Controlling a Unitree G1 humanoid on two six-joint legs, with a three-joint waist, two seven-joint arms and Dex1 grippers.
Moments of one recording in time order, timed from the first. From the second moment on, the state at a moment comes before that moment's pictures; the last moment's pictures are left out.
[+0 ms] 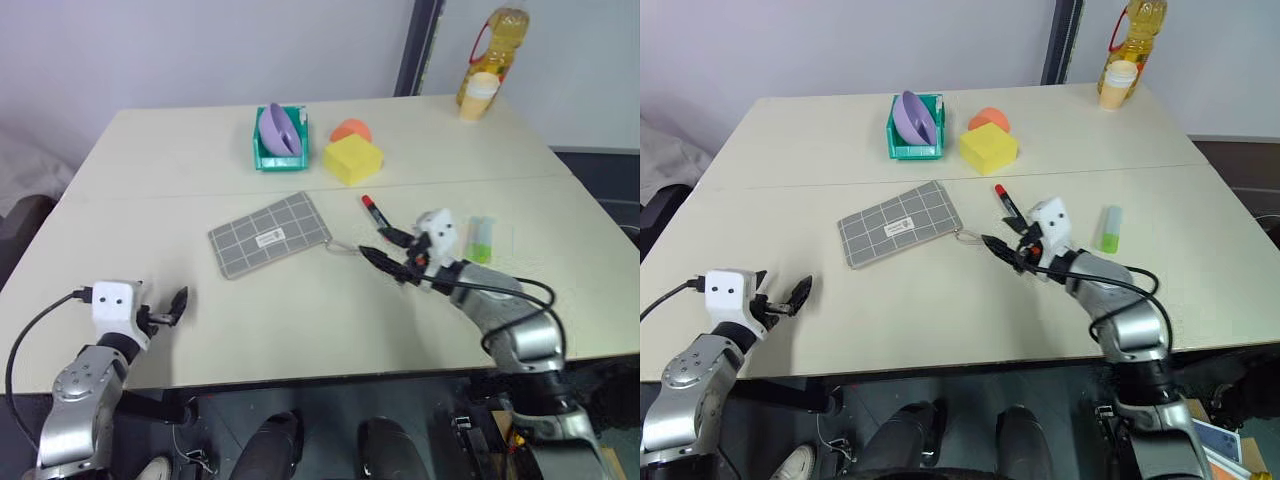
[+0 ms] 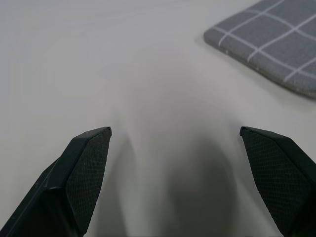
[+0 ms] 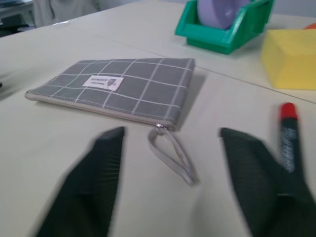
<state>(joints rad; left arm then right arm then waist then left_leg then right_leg) 0.12 0.41 0.36 -0.21 -0.26 0.31 -0.36 -0.39 -0.40 0.04 -0.08 0.32 0.47 0.63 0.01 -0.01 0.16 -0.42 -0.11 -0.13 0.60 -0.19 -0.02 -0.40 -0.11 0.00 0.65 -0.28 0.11</state>
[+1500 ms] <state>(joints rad) -0.55 0.69 -0.12 0.90 0.26 -0.89 -0.51 -0.86 0.02 0.07 0.72 0.10 0.39 0.39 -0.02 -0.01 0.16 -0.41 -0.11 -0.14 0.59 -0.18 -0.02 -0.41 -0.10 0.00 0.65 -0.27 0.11</state>
